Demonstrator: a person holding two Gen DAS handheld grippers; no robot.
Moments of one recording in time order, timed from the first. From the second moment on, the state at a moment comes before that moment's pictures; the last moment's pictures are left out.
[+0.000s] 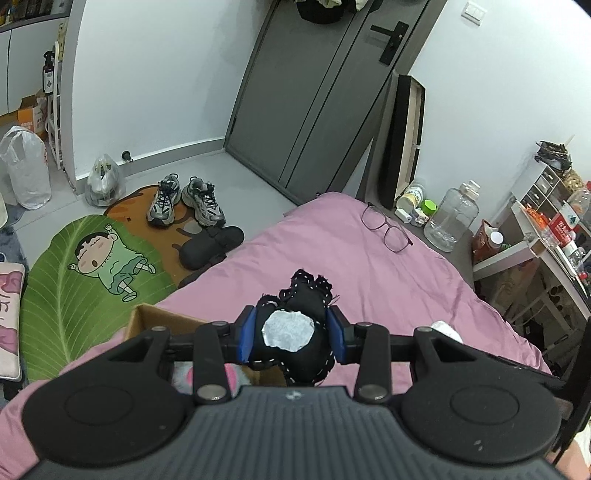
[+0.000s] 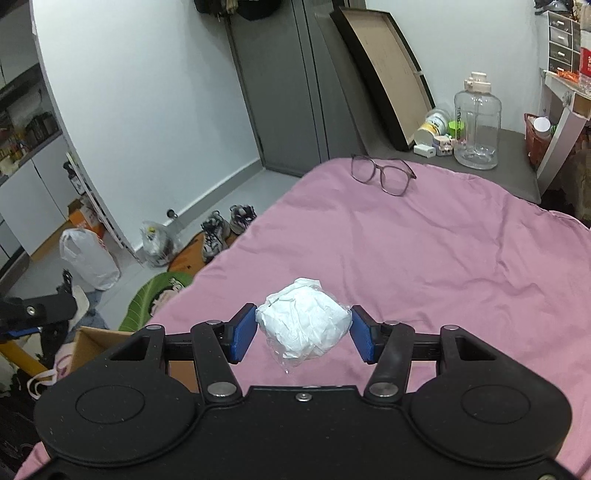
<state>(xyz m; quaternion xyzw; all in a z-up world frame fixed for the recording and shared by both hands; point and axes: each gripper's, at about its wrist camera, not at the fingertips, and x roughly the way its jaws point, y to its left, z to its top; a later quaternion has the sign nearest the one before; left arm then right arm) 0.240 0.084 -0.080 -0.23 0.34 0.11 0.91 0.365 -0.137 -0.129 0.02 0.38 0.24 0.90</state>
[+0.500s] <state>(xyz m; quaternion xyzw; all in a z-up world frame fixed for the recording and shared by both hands) 0.191 0.121 -0.078 -0.22 0.33 0.10 0.91 0.311 -0.117 -0.105 0.03 0.34 0.26 0.90</state>
